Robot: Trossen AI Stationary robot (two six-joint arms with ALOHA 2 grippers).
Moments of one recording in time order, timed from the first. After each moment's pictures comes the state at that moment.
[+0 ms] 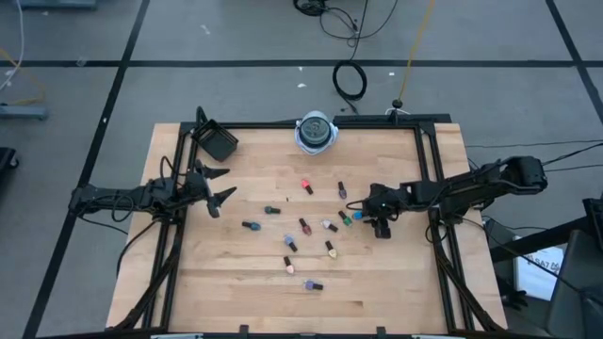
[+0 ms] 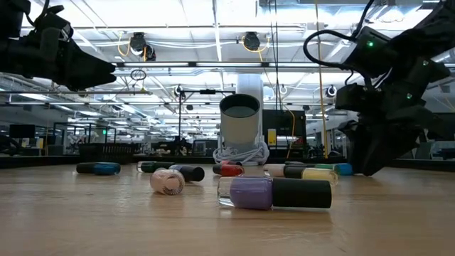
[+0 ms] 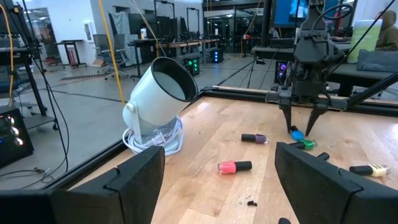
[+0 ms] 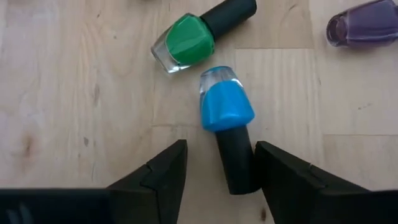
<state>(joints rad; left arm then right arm) -0.05 0.06 0.04 0.02 -0.42 0.02 -0.04 1.27 0.35 -0.15 0.00 -0.06</state>
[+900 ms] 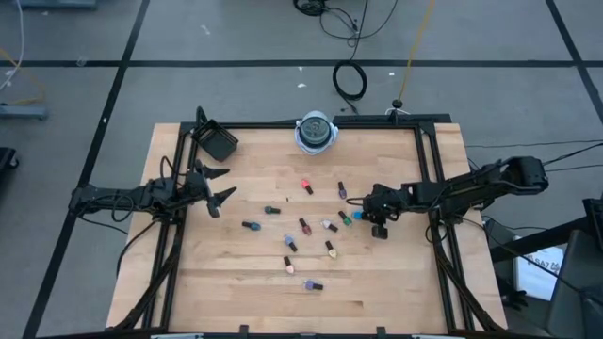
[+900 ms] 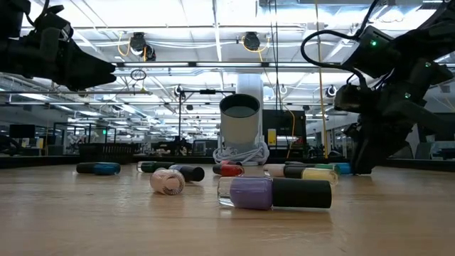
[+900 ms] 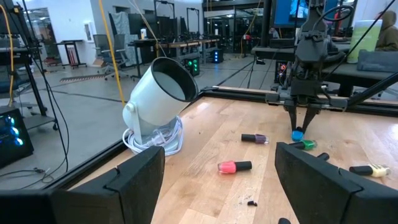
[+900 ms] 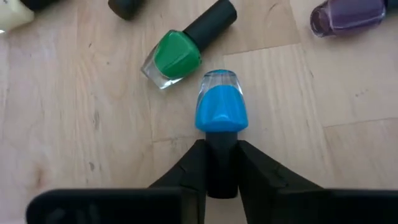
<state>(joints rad) -0.05 0.06 0.04 0.02 -0.42 0.02 -0.04 1.25 0.34 -0.10 0.00 0.10</state>
